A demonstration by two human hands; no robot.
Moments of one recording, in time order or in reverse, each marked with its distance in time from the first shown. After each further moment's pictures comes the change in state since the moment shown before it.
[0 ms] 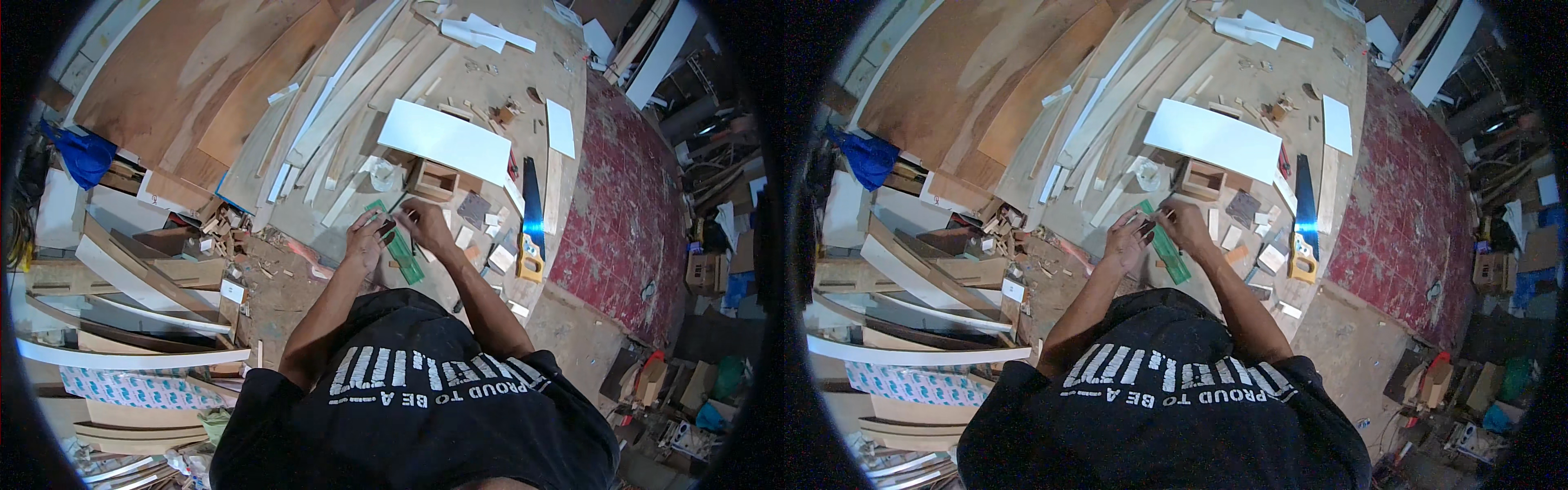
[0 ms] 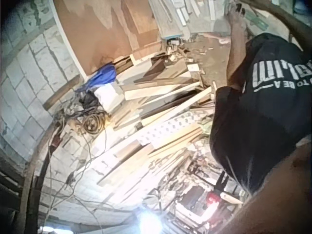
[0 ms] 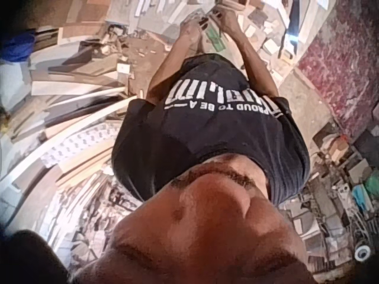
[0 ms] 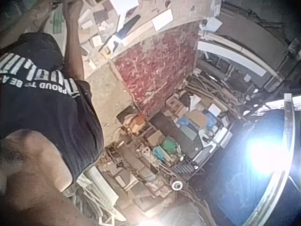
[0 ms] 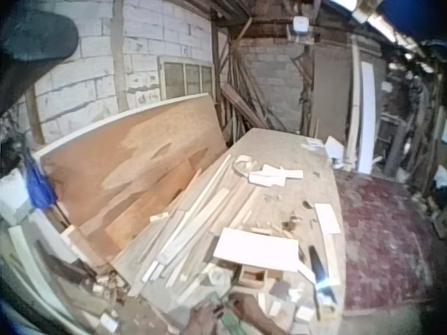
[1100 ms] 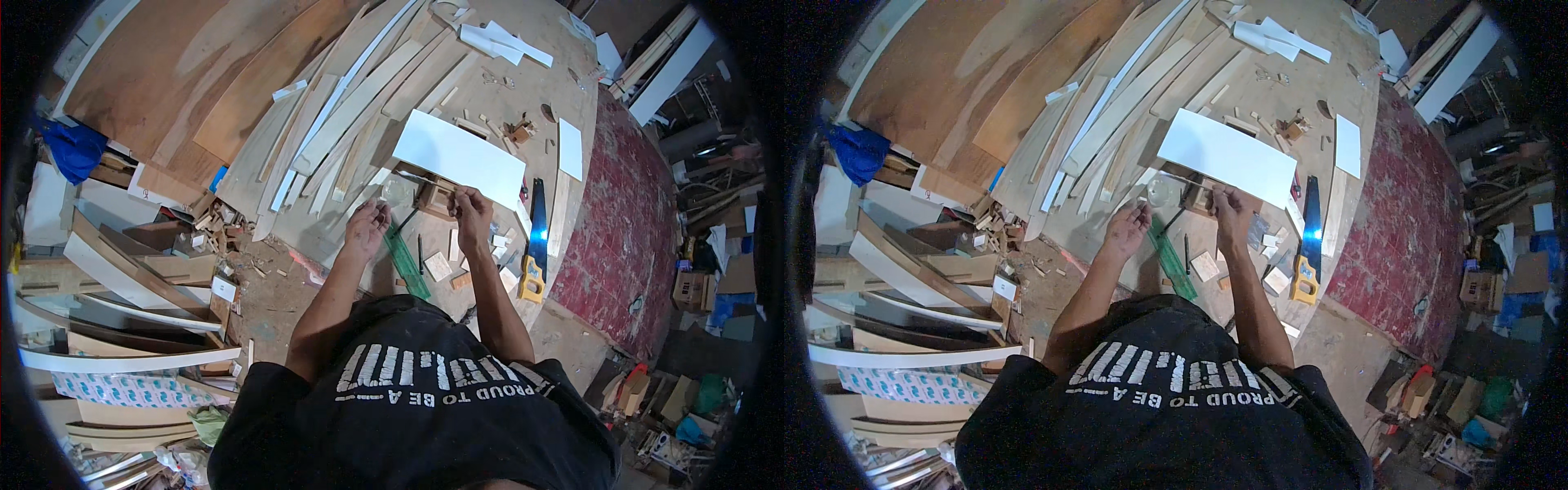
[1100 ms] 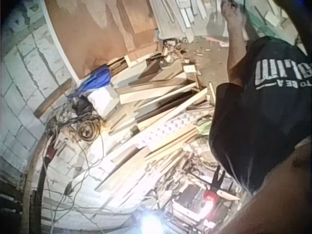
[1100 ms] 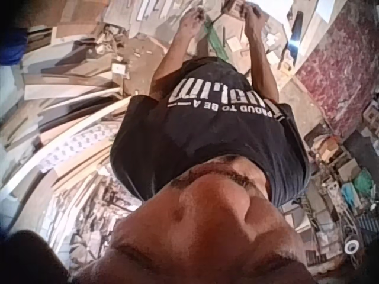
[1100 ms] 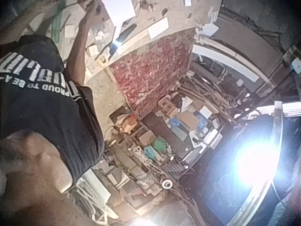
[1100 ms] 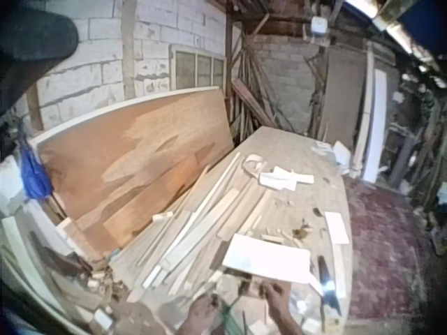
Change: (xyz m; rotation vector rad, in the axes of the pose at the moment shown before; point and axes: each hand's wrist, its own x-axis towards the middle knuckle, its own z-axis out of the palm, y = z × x) left_hand 0.092 0.032 -0.020 -0.363 0.090 -0.048; right_hand 0.054 0.037 -0.028 0.725 0.465 0.334
